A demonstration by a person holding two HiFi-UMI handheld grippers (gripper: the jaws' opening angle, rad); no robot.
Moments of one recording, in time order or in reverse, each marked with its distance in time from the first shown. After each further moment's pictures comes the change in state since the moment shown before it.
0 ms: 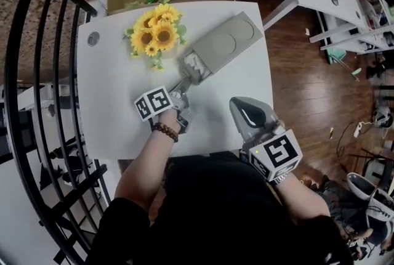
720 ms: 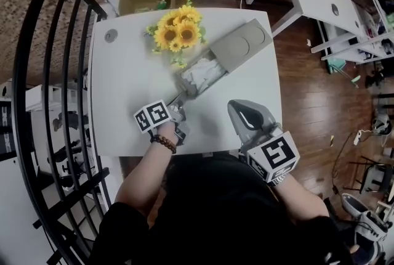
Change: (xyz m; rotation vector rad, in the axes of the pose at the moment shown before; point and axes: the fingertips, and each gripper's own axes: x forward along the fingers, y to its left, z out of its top) left arm -0.083 0.038 0.001 -0.011 -0.024 0.041; right arm 0.012 0.067 0.017 -0.049 -0.033 0.017
